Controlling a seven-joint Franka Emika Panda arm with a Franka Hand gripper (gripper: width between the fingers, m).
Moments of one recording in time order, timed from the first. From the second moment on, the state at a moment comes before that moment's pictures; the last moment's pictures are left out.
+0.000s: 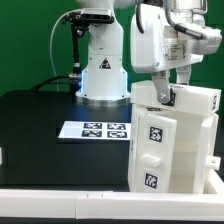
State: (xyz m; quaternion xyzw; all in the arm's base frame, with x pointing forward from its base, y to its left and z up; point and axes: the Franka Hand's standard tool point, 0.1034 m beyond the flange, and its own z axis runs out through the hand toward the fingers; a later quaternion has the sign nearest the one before) arm 0.593 0.079 0.151 -0.50 0.86 0.02 0.08
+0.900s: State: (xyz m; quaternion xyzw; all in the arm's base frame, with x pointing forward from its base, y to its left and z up) arm 0.602 0.081 0.184 -0.86 0.51 0.00 0.06
